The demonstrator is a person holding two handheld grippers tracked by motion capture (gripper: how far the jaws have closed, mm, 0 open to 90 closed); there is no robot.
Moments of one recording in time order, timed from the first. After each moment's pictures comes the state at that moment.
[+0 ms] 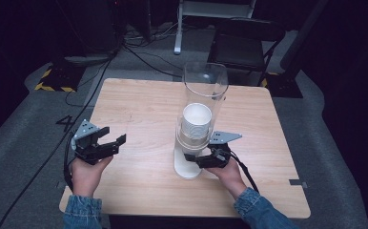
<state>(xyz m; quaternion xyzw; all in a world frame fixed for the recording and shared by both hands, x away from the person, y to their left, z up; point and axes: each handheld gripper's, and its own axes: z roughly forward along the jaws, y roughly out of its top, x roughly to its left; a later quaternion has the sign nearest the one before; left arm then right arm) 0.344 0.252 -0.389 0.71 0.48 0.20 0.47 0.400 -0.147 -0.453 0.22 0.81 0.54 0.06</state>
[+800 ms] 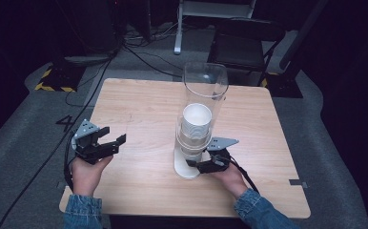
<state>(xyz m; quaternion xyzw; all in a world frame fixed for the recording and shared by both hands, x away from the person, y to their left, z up) 0.347 0.252 -0.392 0.71 0.49 0.20 0.47 0.396 -0.149 -0.474 0.21 0.84 0.50 0.08</state>
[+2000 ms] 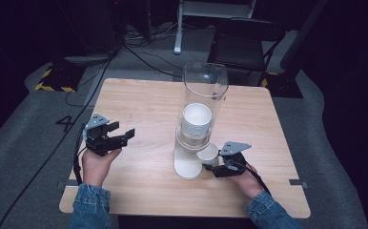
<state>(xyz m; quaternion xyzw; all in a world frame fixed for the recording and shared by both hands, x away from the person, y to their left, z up) 0.375 0.235 -0.395 0.71 0.48 0.17 0.48 0.384 -0.196 -0.472 0.24 0.87 0.42 0.13</state>
